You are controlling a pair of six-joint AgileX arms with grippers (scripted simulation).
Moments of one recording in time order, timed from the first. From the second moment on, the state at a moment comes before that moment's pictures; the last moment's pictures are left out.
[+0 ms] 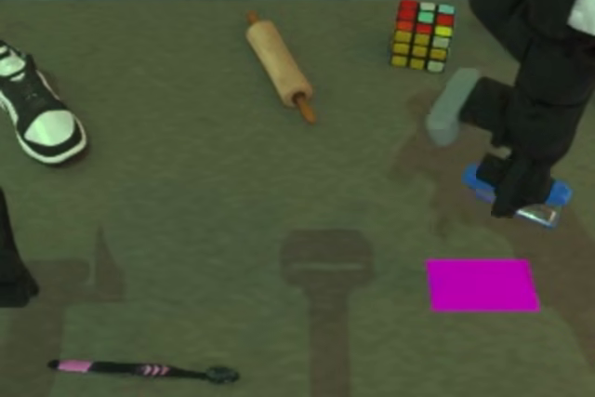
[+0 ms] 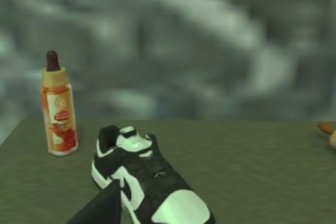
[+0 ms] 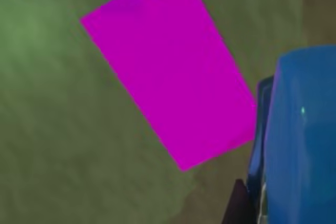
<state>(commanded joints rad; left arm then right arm) 0.00 0.00 0.00 0.00 0.00 0.00 0.38 1.93 1.49 -1.18 -0.01 -0.65</state>
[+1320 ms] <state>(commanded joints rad) 0.00 0.00 0.00 0.00 0.00 0.00 0.43 1.89 1.17 -0.83 -0.01 -1.12</state>
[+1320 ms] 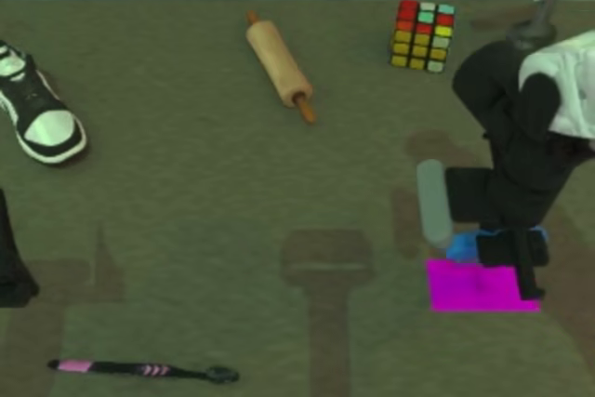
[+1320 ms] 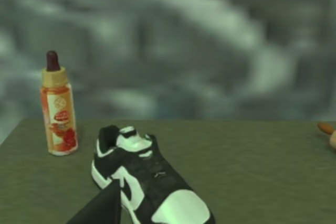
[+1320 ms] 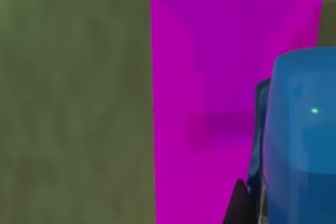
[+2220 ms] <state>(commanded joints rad) 0.00 0.00 0.00 0.00 0.00 0.00 0.44 1.92 1.12 -0.76 -0.01 -1.12</state>
